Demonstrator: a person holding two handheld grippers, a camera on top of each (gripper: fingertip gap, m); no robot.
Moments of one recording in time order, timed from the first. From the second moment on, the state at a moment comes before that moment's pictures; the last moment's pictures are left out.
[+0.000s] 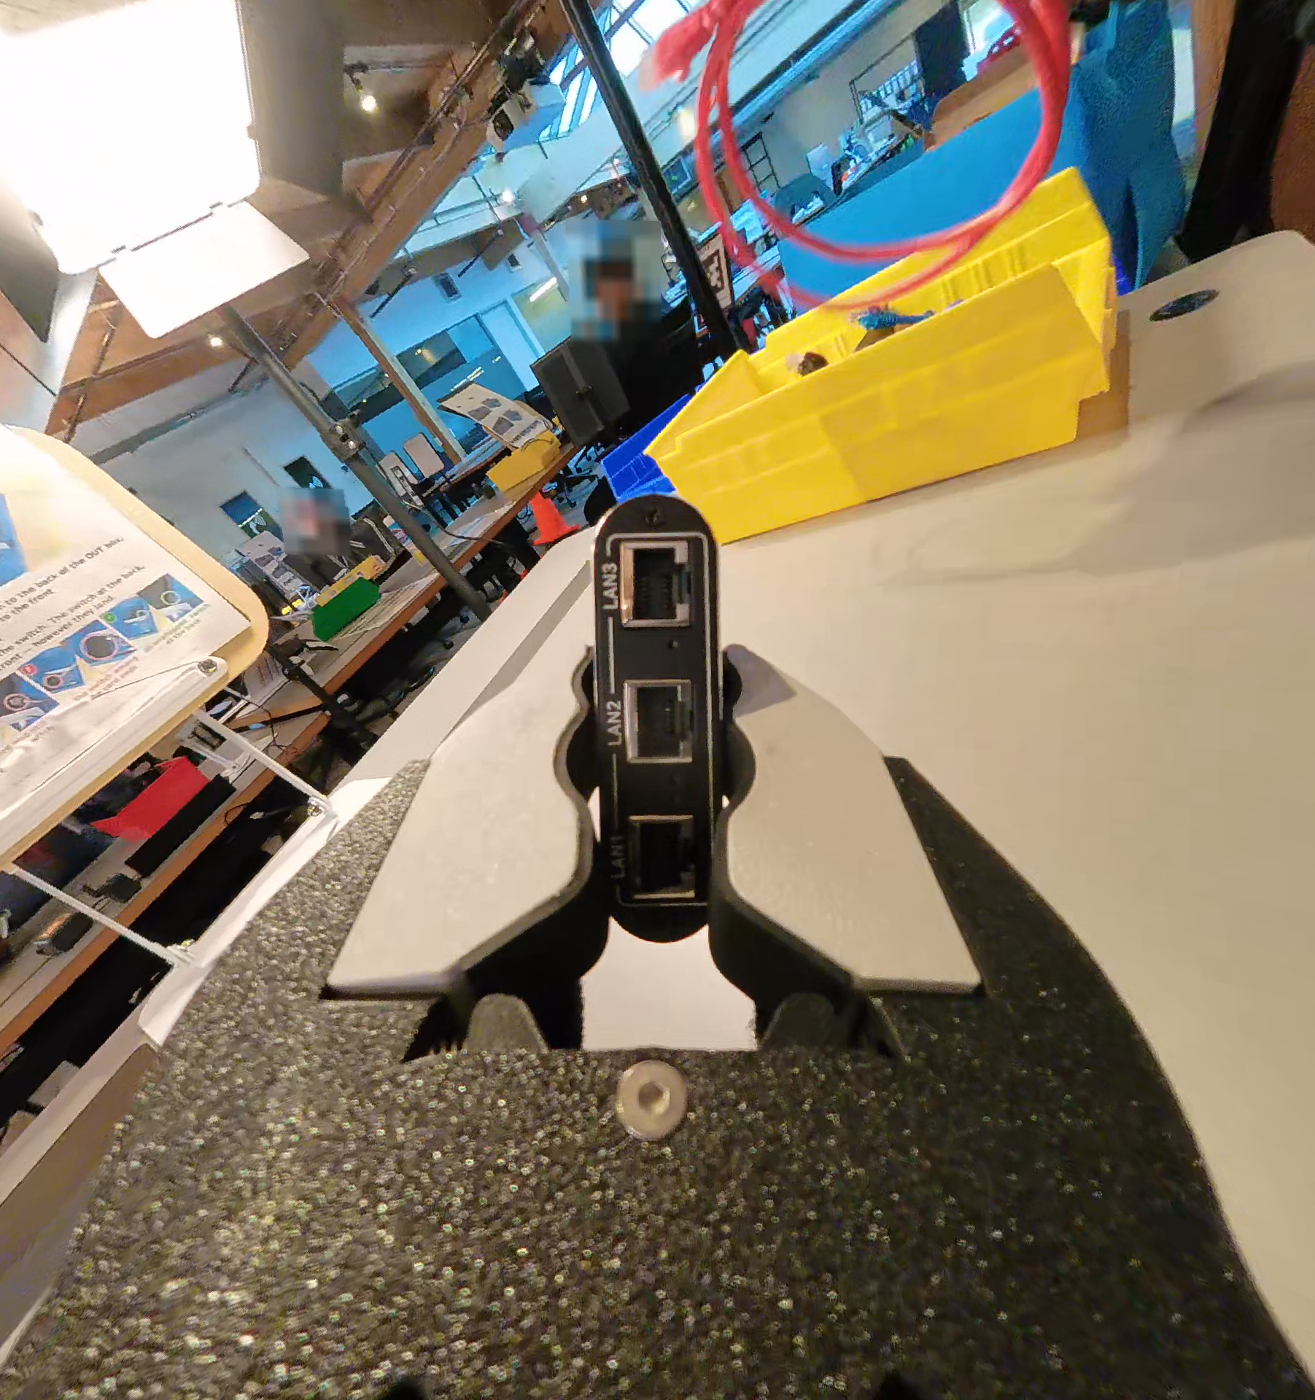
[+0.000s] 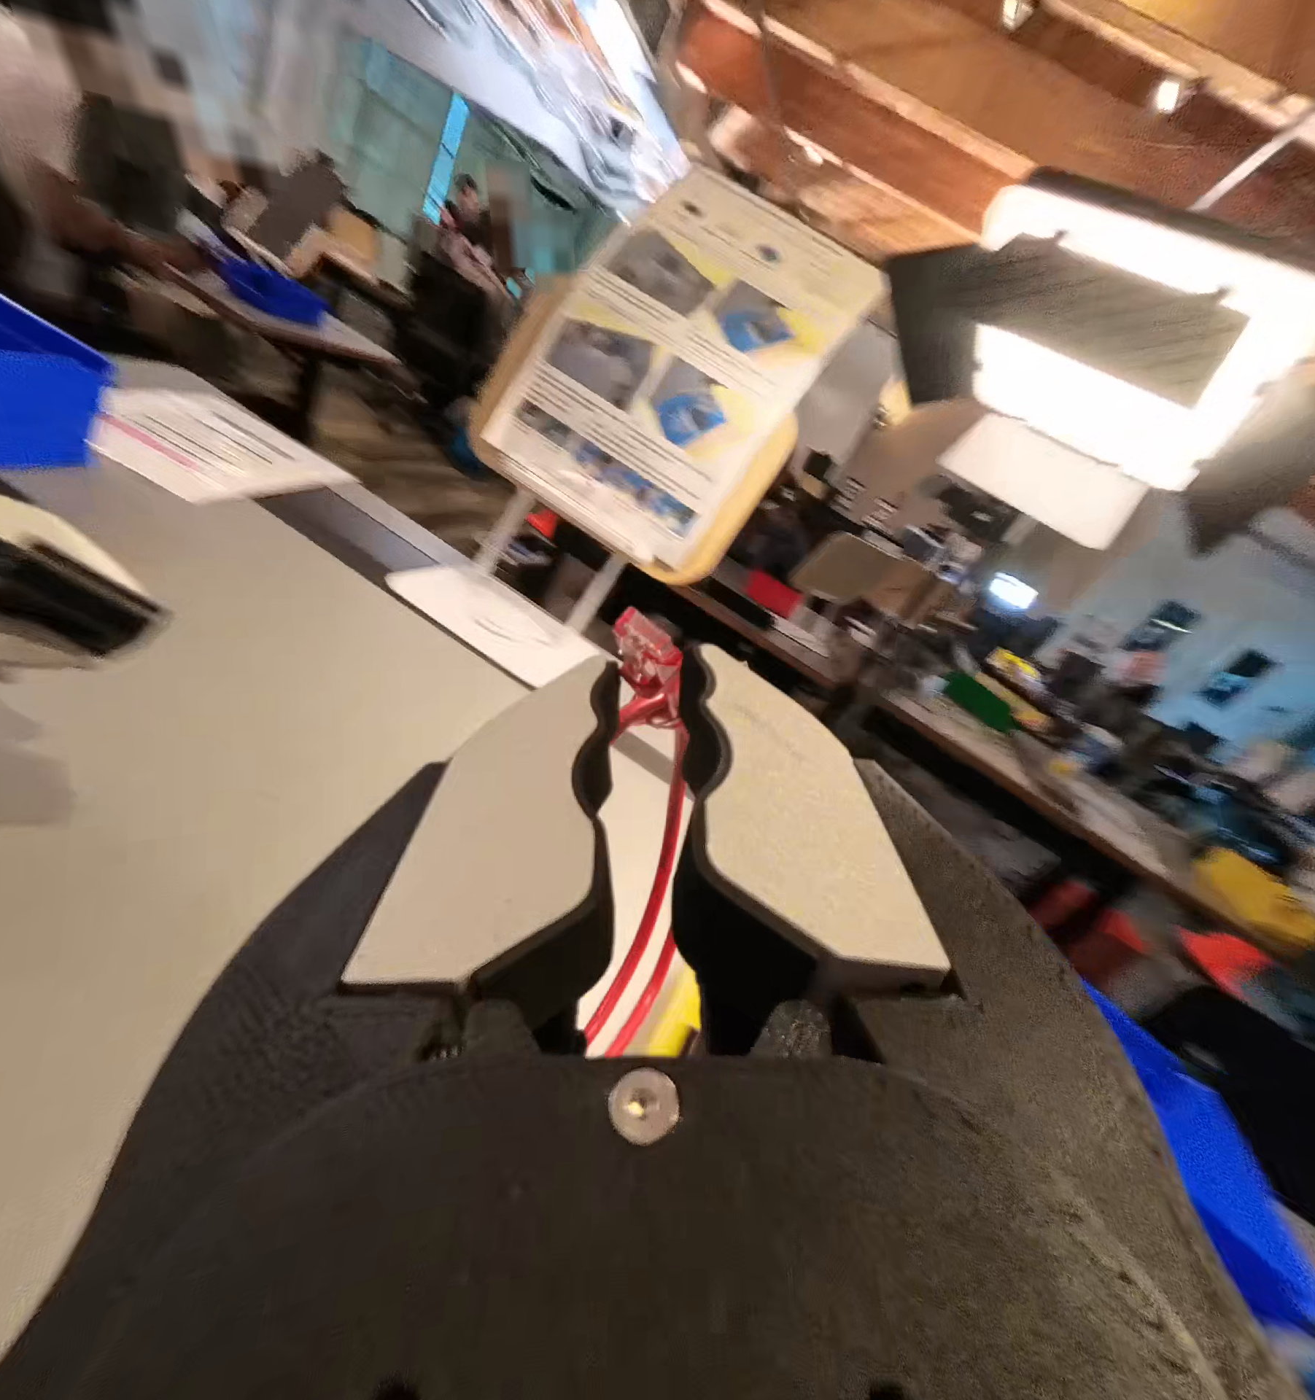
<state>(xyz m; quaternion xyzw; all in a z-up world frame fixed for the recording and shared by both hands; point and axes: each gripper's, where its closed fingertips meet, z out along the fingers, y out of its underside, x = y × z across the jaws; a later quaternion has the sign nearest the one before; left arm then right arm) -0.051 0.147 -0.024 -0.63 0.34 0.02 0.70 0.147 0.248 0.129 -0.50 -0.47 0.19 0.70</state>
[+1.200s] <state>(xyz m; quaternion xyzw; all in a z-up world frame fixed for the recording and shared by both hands) 0.030 0.140 -0.062 -0.65 0.45 -0.04 0.61 0.042 0.121 -0.037 -0.34 -0.73 0.32 0.50</state>
